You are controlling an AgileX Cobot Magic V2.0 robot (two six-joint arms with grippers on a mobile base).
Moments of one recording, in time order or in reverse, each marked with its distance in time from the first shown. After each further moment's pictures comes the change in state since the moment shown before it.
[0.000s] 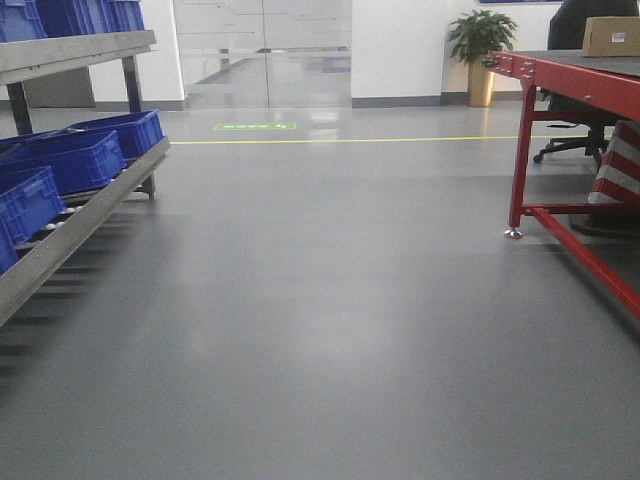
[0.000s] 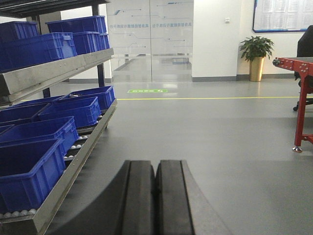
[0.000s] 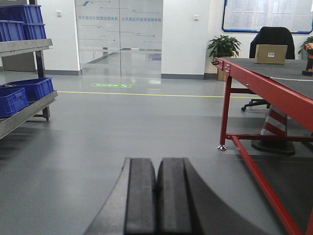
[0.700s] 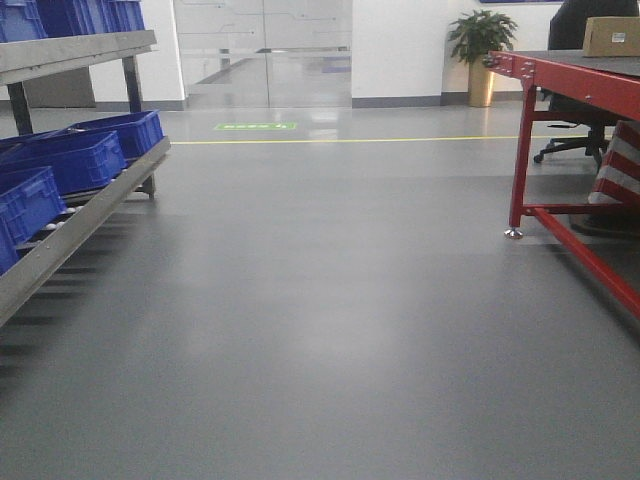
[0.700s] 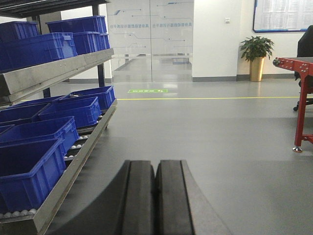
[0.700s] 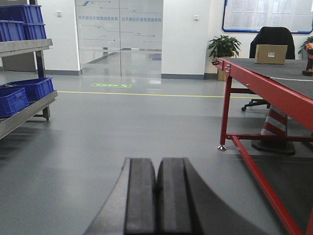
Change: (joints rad) left arm 0.000 0.000 0.000 0.000 0.000 0.000; right arm 0.000 0.000 0.000 0.000 0.000 0.000
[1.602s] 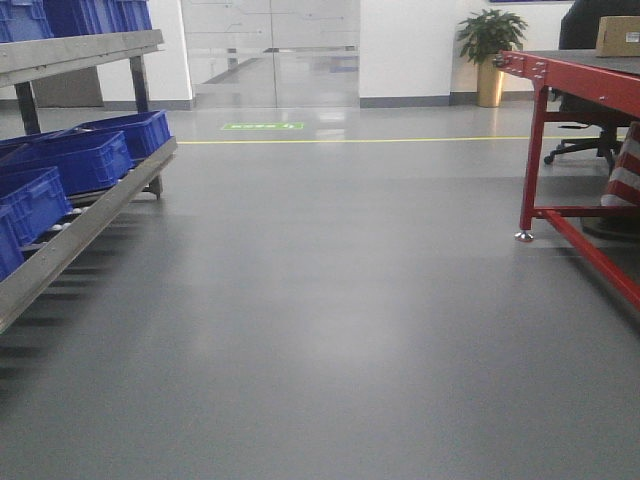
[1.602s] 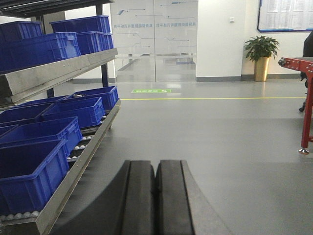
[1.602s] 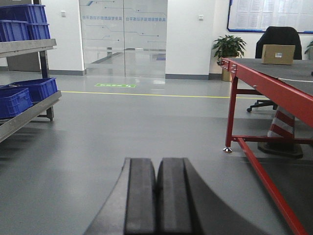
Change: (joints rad) left arm 0.000 0.000 0.000 0.000 0.000 0.000; right arm 0.000 0.000 0.000 0.000 0.000 0.000
